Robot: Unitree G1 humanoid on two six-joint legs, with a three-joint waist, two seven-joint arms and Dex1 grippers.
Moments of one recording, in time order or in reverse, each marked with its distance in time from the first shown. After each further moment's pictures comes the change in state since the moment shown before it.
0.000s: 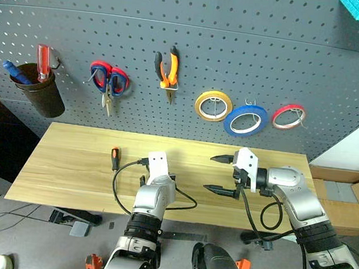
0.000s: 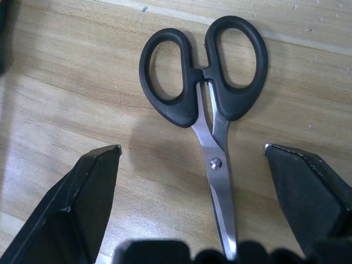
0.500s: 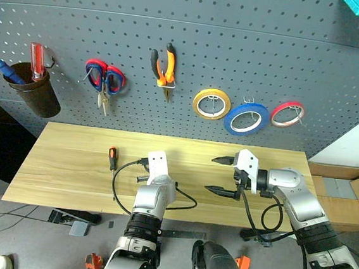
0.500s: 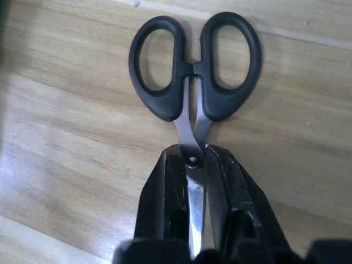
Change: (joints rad) left arm 0.000 0.000 0.001 0.001 -0.001 0.000 0.017; right arm 0.001 -0.002 0.000 0.020 -0.004 -0.002 -0.005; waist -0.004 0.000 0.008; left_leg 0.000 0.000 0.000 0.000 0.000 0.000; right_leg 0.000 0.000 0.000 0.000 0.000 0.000
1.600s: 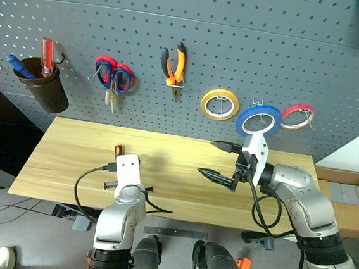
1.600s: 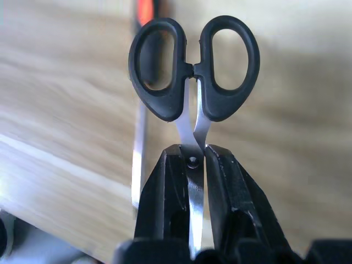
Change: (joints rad) left arm 0.300 0.150 -0.027 -0.614 0.081 0.151 -0.186; right arm 0.058 0.079 -0.135 -0.379 0.234 0.320 -0.200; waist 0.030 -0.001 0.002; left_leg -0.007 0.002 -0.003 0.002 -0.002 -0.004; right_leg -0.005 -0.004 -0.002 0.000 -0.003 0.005
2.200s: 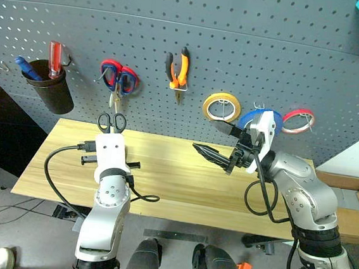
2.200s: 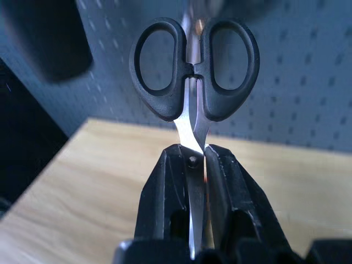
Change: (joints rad) left arm 0.060 0.116 -0.025 -0.179 0.188 -0.330 -0.124; right arm -0.085 0.059 -0.058 -0.064 0.138 0.110 -0.128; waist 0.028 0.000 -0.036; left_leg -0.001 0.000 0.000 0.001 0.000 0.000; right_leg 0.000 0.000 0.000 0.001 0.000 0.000
